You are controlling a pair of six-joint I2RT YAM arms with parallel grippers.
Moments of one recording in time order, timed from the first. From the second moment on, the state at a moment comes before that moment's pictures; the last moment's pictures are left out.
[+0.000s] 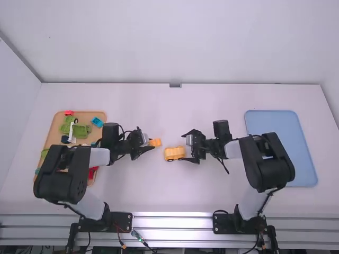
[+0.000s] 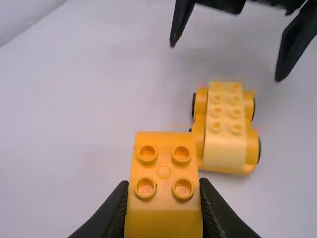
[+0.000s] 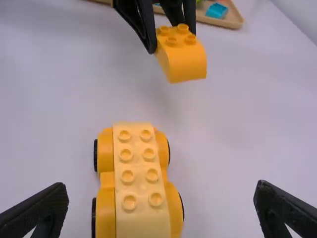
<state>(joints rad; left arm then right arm) -0.02 1.66 0.51 0.35 0.95 0.85 0.23 1.88 0.66 0.28 -1.07 -1.13</state>
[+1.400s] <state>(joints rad) -0.26 1.87 0.64 0.45 0.96 0.70 0.31 2.14 0.80 0.26 -1.09 -1.10</state>
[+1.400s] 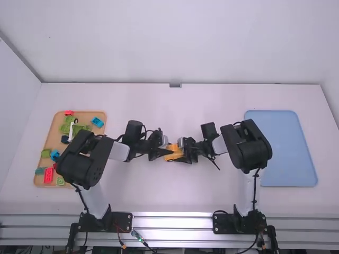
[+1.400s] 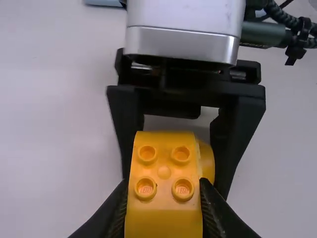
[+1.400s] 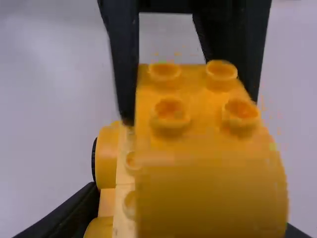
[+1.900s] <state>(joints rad) -0.29 1.88 0.66 0.42 0.92 0.68 0.31 2.14 0.80 0.25 -1.09 -1.10</state>
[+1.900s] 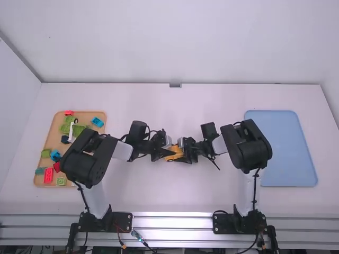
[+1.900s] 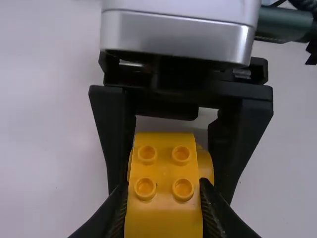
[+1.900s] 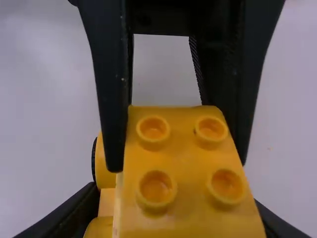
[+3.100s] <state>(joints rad) -0.34 1.83 0.62 0.38 0.79 0.74 0.31 2.14 0.80 0.26 -1.09 -1.10</state>
